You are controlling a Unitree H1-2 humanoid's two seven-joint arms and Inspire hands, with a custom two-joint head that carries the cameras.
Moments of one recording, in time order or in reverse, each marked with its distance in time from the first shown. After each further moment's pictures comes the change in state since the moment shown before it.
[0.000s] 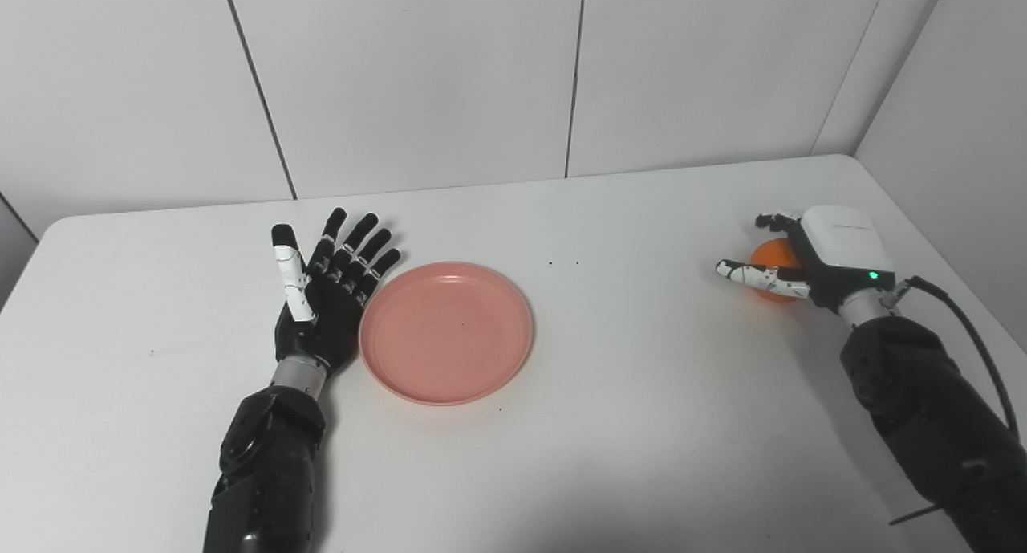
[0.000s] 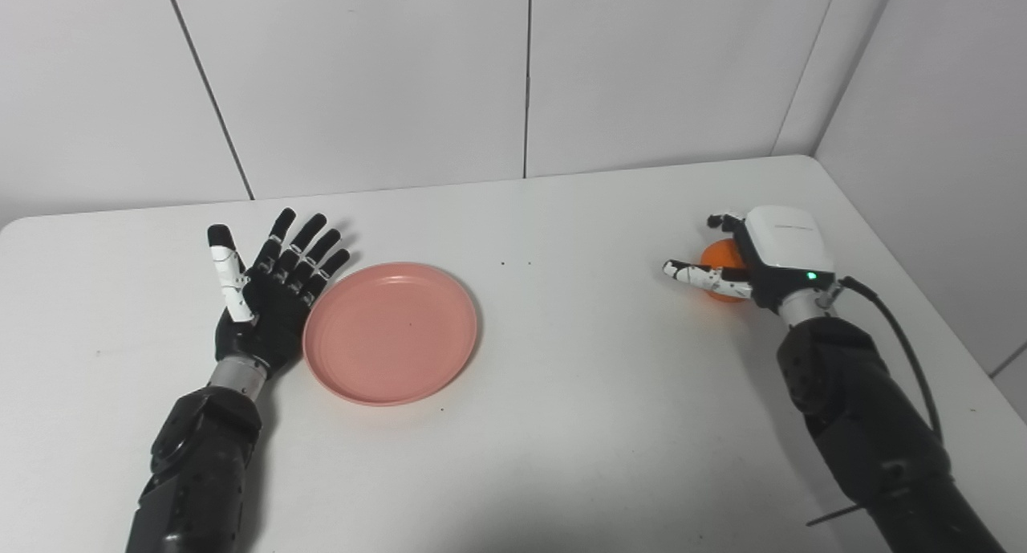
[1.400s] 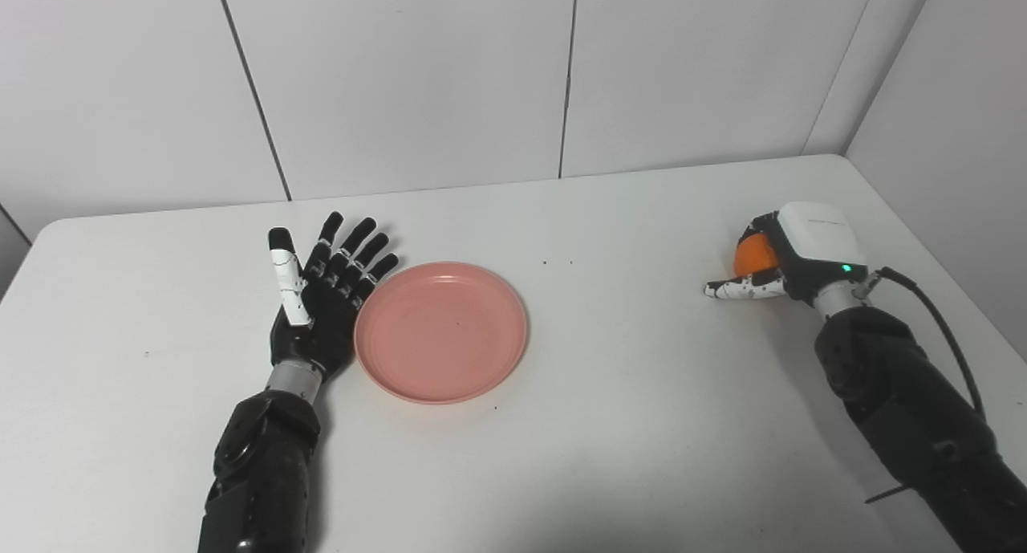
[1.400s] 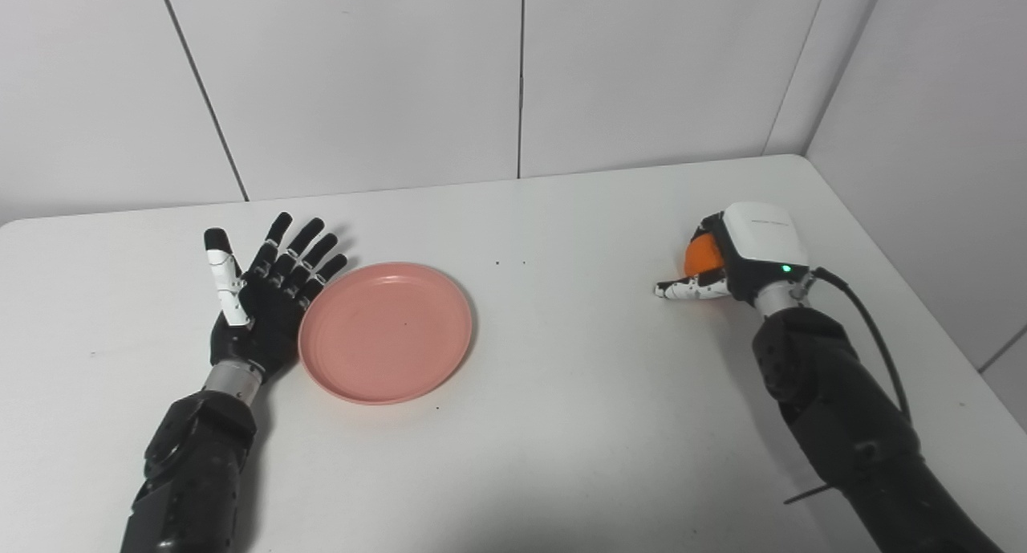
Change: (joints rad) left arm 0.015 0.005 -0.007 -0.024 0.000 0.018 0.009; right arm -0.053 0.012 0.077 0.050 0.053 0.062 0.005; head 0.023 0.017
